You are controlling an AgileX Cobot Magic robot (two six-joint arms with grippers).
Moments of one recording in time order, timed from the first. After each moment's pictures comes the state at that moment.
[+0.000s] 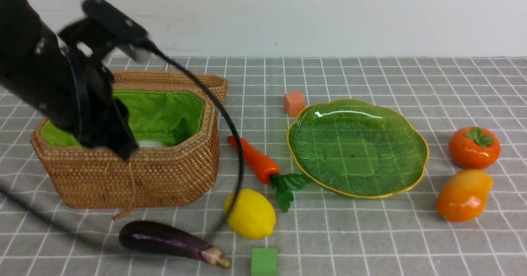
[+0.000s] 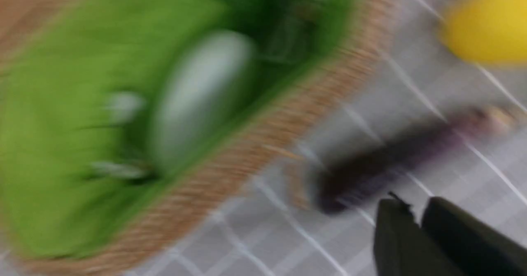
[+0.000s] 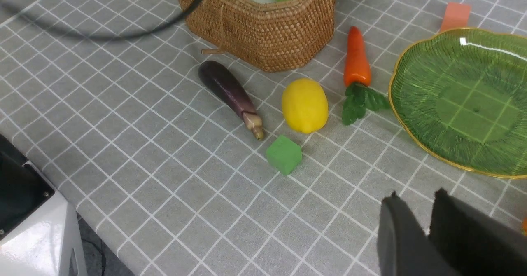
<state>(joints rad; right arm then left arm) 0.31 0.67 -1.11 0.46 1.15 -0.34 -0.36 1.37 -1.22 -0.01 1.06 0.50</state>
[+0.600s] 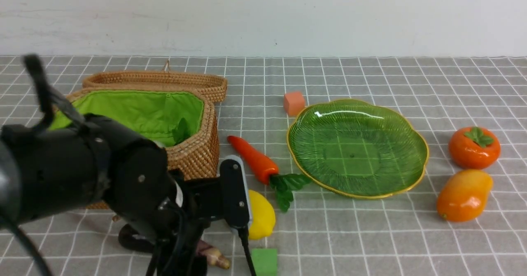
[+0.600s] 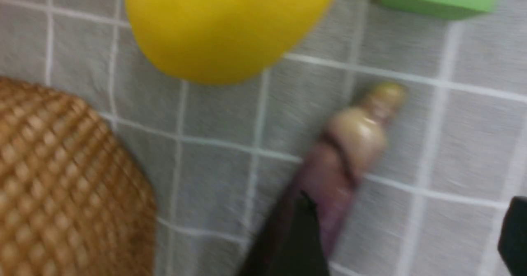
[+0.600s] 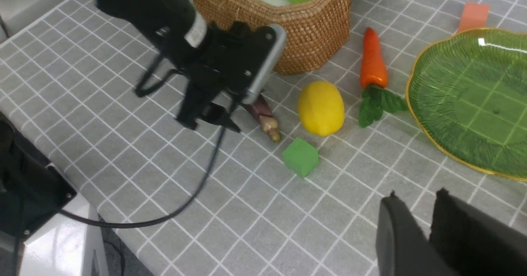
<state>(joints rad) 0.31 0.67 -1.11 0.51 1.15 -0.34 -0.59 1.59 -0.93 0.04 0.63 0.78</state>
